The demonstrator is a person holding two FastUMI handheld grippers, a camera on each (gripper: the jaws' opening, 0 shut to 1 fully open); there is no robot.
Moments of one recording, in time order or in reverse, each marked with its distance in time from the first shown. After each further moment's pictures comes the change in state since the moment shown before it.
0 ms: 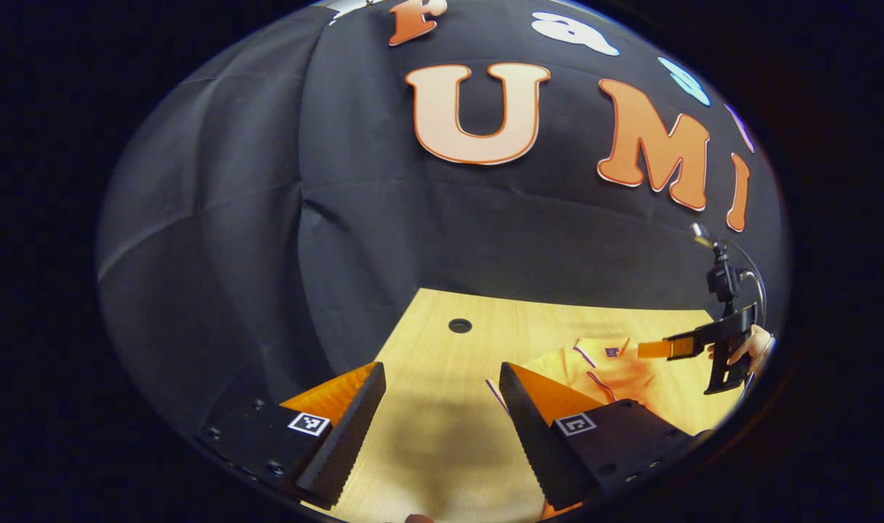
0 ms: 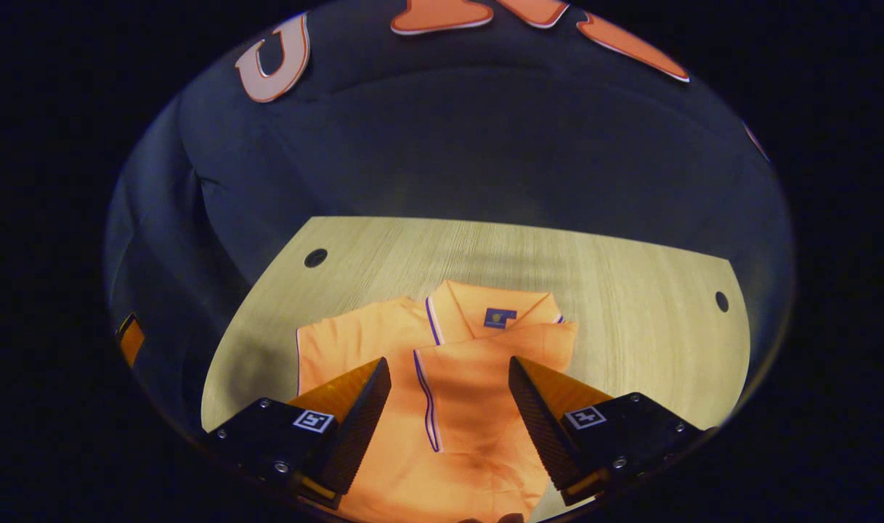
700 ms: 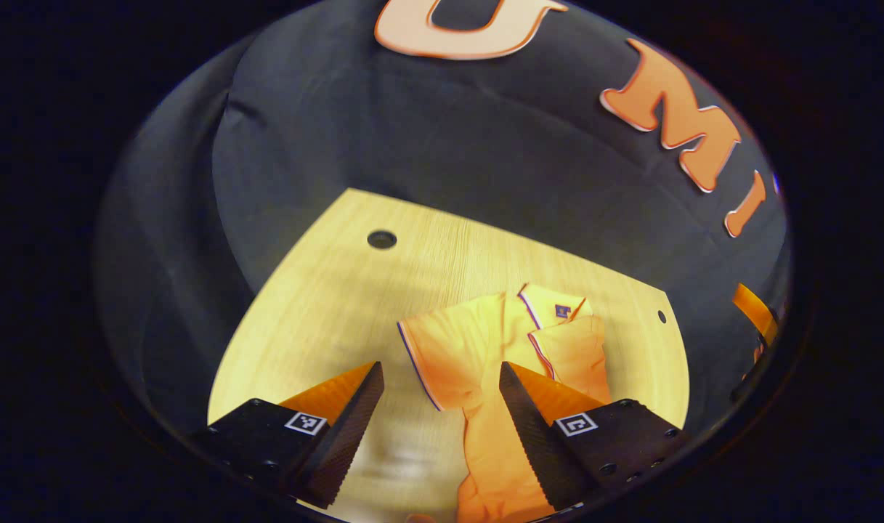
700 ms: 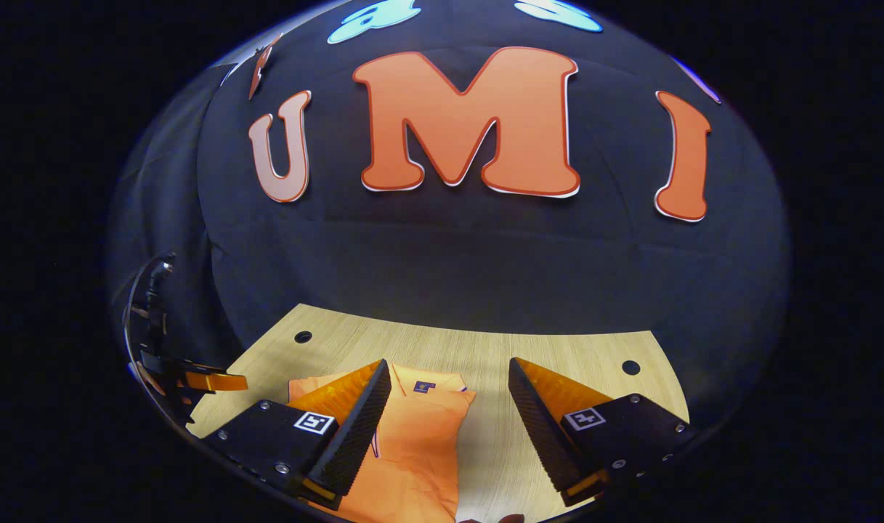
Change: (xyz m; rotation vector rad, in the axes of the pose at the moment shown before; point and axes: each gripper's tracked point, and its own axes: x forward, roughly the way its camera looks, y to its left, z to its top) left arm 0.087 -0.088 -0.074 -0.182 0.479 -0.162; right arm -0.156 -0.088 0.071 -0.003 -0.352 -0.098
